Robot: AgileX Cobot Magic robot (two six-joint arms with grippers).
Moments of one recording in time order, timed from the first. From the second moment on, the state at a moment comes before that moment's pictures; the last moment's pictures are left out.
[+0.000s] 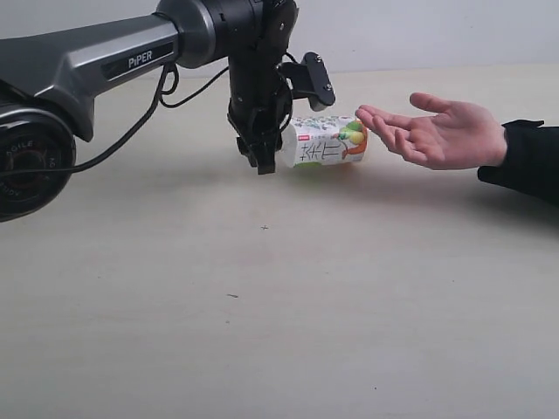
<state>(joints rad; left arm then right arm) -0.53 2.48 -2.23 0.19 1.21 0.71 0.22 0.10 -0.40 0.29 0.64 -0.21</state>
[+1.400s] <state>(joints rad) -0.52 2.45 -2.23 0.16 1.22 0.72 0.22 0.10 -0.40 0.29 0.64 -0.21</state>
